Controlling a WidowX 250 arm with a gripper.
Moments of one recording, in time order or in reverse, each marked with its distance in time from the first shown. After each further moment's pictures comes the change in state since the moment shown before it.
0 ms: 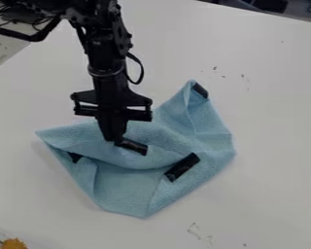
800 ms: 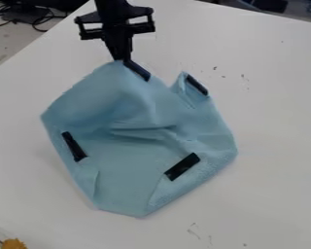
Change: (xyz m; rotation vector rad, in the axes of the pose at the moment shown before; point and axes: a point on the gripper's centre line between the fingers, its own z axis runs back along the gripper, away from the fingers) arm 0.104 0.021 0.055 -0.130 -0.155 0.156
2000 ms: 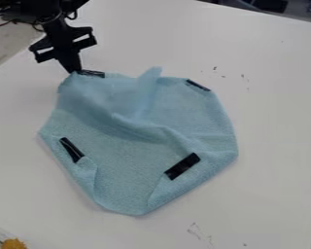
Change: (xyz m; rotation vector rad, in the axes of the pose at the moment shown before) arm 0.046 0.104 -0.051 0.045 -0.126 0.292
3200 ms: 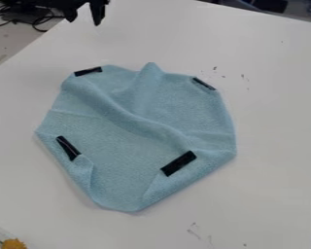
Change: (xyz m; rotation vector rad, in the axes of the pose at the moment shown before) arm 0.059 -0.056 0.041 0.071 0.086 -0.610
